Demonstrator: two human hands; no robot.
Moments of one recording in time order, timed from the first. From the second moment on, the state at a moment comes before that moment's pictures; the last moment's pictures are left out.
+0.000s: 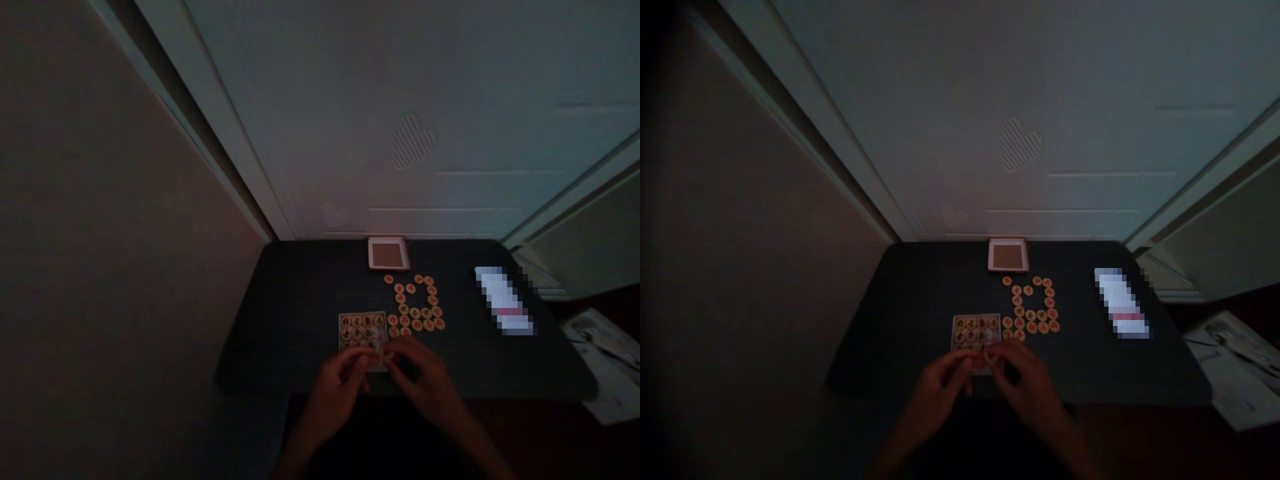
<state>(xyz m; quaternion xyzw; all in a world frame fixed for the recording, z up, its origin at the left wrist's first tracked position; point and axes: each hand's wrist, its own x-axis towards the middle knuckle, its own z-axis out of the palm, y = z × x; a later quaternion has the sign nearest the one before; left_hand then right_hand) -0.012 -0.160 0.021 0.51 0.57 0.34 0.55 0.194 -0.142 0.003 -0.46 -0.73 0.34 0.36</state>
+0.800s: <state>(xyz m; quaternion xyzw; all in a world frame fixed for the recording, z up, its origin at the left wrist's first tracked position) -0.051 -0.170 -0.043 0.74 0.58 0.27 0.18 0.176 -0.144 -0.033 -0.53 -0.75 0.31 0.23</state>
